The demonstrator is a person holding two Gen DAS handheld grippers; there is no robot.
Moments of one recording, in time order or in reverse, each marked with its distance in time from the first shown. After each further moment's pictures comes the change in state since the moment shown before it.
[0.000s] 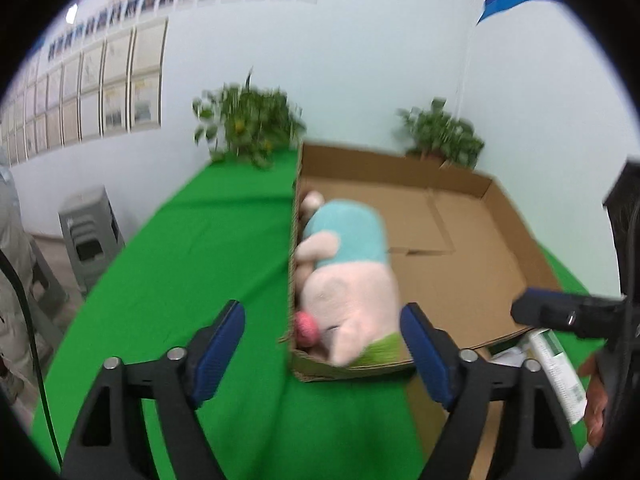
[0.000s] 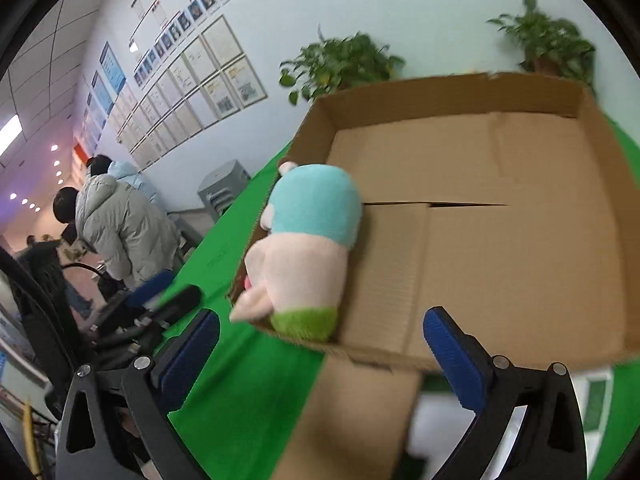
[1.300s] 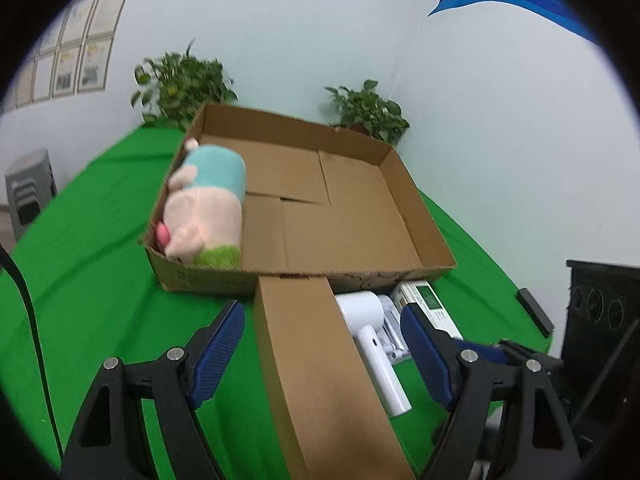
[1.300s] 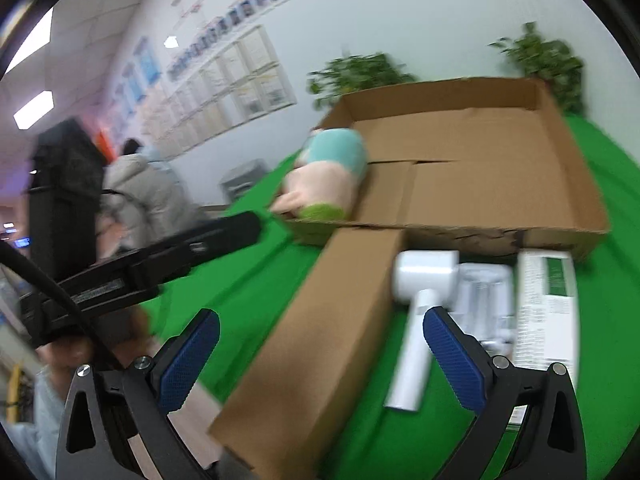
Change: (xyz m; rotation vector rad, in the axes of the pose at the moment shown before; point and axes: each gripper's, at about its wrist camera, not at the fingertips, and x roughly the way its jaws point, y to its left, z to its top) left arm -0.029 -0.069 -0.046 -0.073 0.138 -0.281; right arm -0.154 -0.026 -0.158 -0.100 -0.033 0.142
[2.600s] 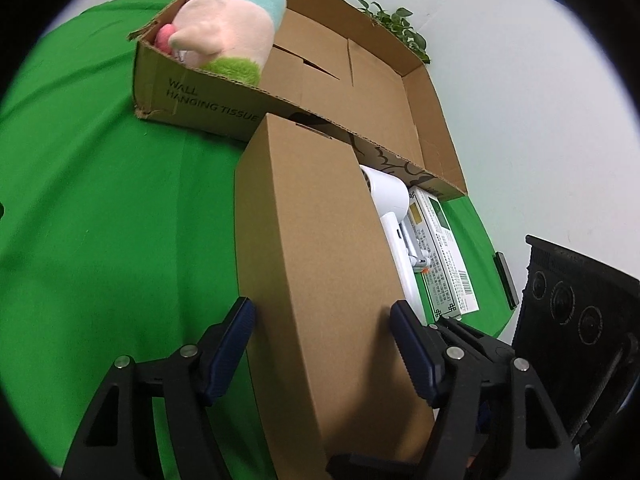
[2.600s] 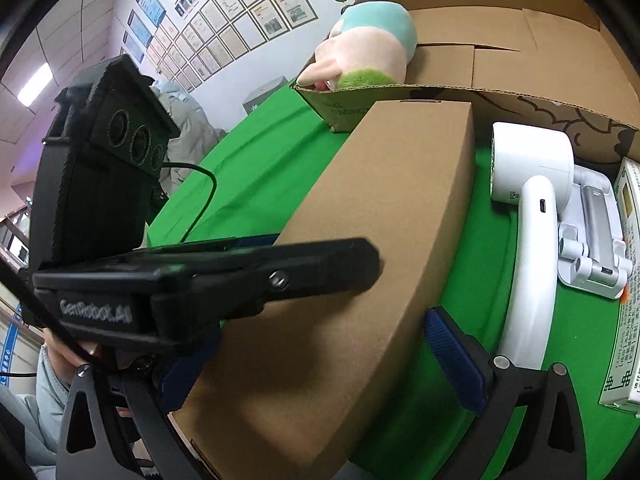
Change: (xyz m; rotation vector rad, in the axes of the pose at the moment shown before) left arm 0.047 0.047 -0.068 -0.248 0.323 -0.145; right arm 0.104 0.002 -0.036 0.019 0.303 0.062
